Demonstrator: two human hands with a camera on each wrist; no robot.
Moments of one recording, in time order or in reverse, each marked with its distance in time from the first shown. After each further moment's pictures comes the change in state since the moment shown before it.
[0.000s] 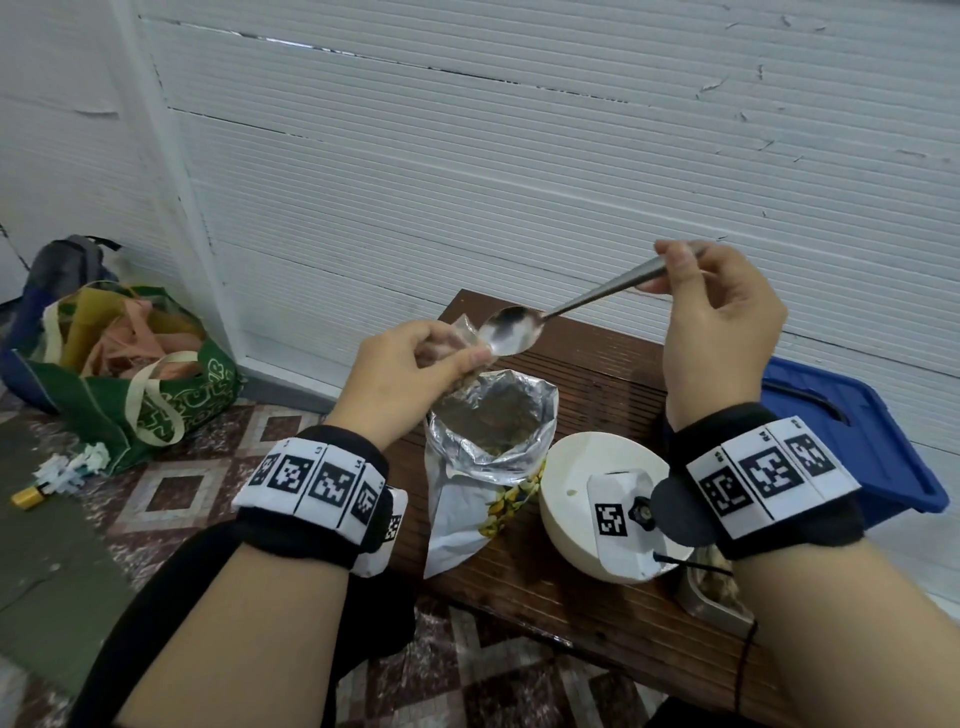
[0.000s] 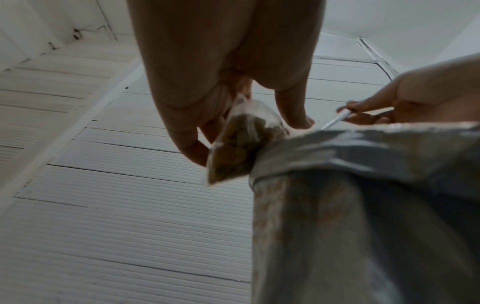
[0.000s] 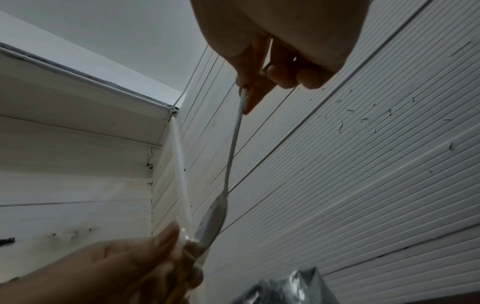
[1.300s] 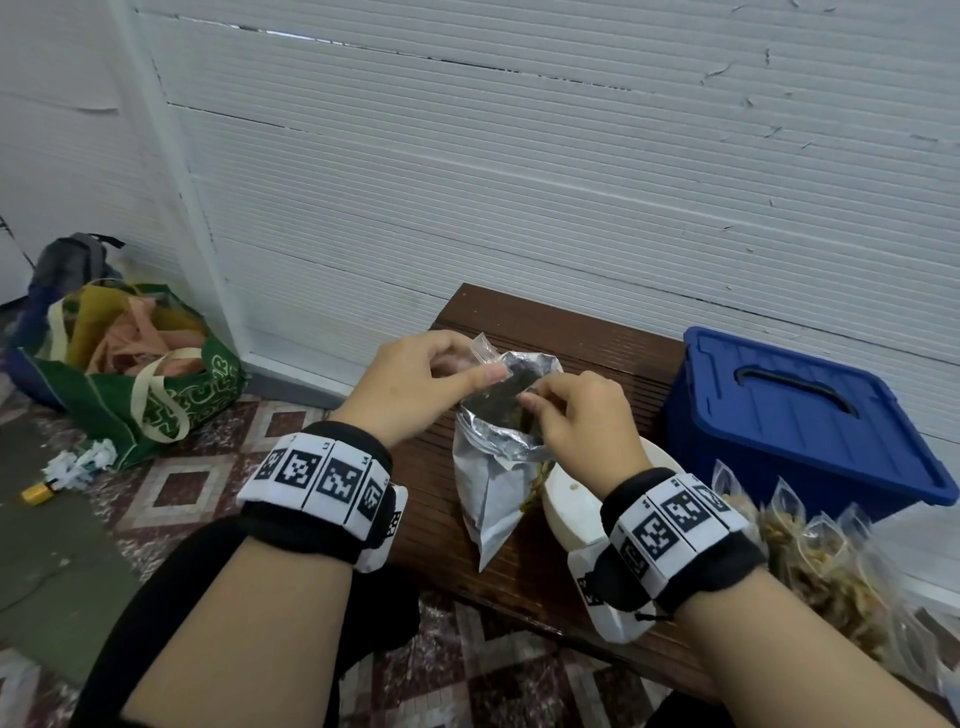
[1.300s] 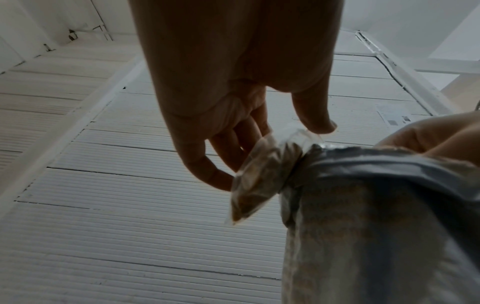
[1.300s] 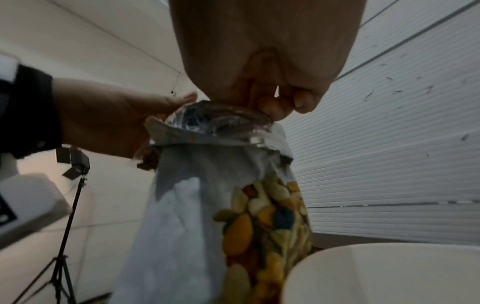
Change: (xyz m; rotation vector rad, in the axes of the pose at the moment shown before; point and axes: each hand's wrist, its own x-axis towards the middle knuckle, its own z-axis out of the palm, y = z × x) left_hand 0.000 -0.007 0.005 0.092 -0.190 -0.006; right_hand -0.061 0.069 0.013 -0.625 -0.693 -0.117
